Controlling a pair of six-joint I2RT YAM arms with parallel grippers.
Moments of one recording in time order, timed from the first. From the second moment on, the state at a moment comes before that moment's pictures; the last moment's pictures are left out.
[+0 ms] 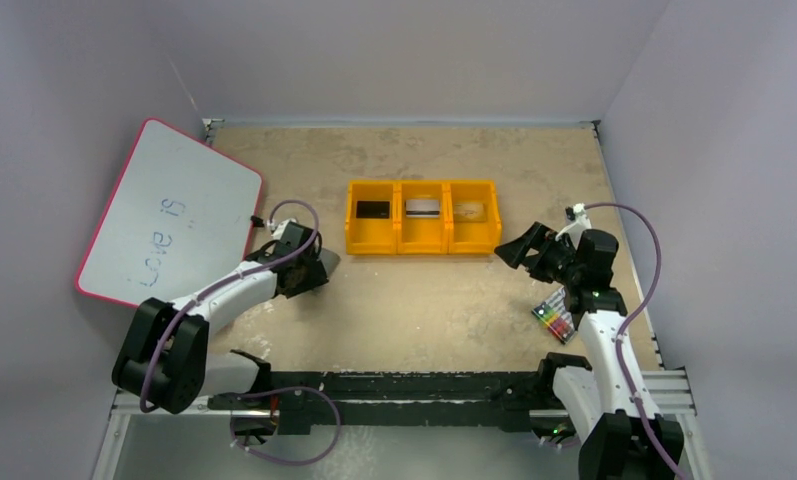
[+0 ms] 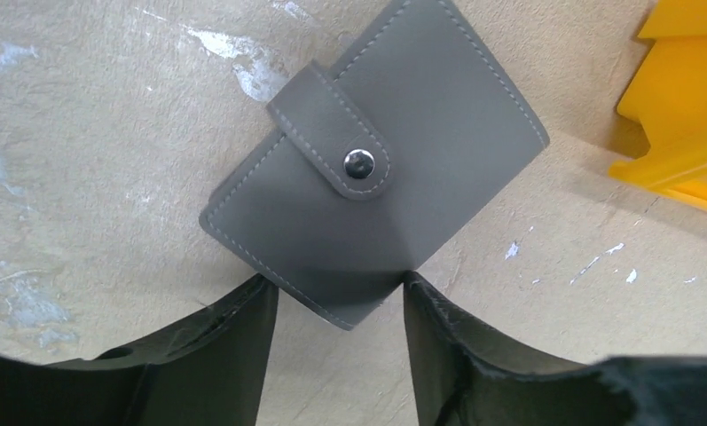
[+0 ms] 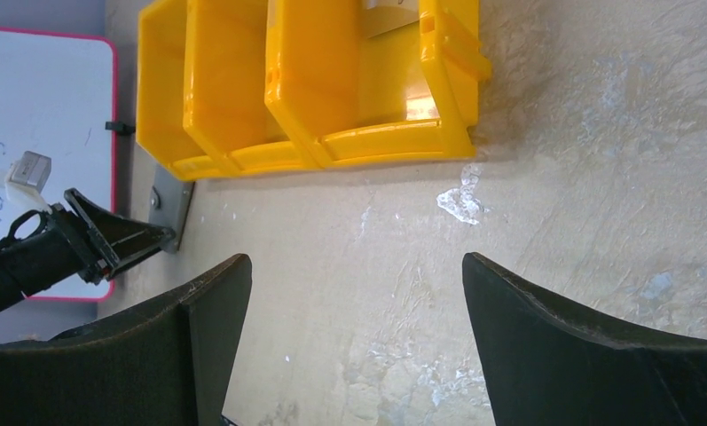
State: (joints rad) left arm -0.39 1.29 0.62 -0.41 -0.22 -0.76; right arm -0.14 0.81 0.47 -0.21 -0.55 0.51
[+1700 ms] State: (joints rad) left arm -0.40 1.40 0.64 -0.17 -0.28 -0.60; right arm -0.14 0.84 0.48 -0.31 -0.52 0.49
